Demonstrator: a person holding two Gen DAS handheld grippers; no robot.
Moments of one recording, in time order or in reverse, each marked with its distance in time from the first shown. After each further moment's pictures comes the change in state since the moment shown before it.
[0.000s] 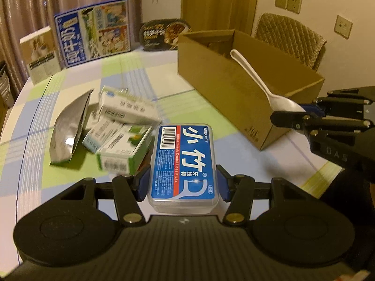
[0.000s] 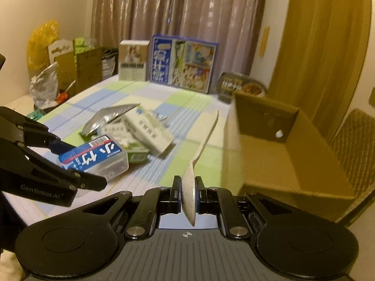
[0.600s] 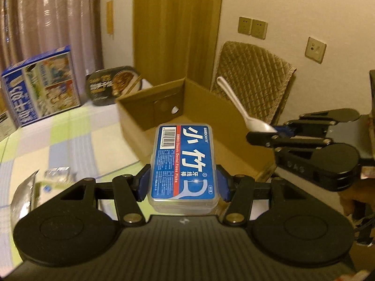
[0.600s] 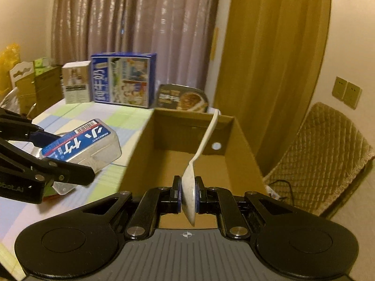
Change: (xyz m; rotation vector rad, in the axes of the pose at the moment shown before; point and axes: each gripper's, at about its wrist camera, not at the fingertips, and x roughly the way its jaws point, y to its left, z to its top) left arm 0.039 -0.088 0.126 0.086 -0.121 -0.135; right arm 0.018 -0.147 0.035 0.114 -0.009 -0.119
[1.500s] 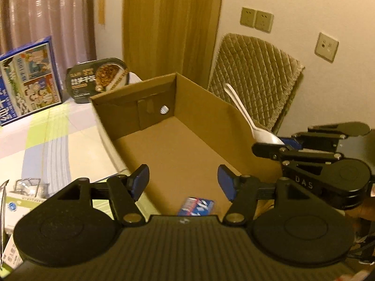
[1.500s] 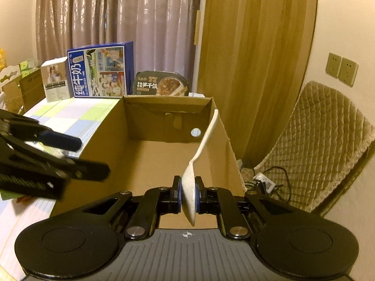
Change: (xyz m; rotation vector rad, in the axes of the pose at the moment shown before) left arm 0.075 -0.009 0.019 -0.041 0.026 -0.009; right arm 0.034 -0.049 -0.016 0.055 0.048 -0.003
